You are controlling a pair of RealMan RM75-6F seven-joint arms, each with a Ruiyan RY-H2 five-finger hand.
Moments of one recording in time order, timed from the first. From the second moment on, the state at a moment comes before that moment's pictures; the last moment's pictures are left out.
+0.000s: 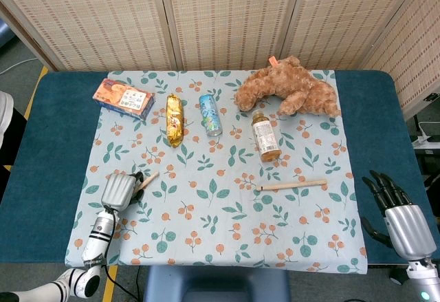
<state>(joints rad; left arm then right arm) -0.49 -1.80 -0.11 -1.01 1.35 1.18 0.25 0.04 -1.07 0.00 -1.66 -1.67 1.56 -0.01</state>
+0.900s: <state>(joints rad) -0.48 -1.47 -0.21 -1.47 1.44 1.37 0.18 0.28 -1.27 0.09 -1.38 -1.43 1.16 -0.11</state>
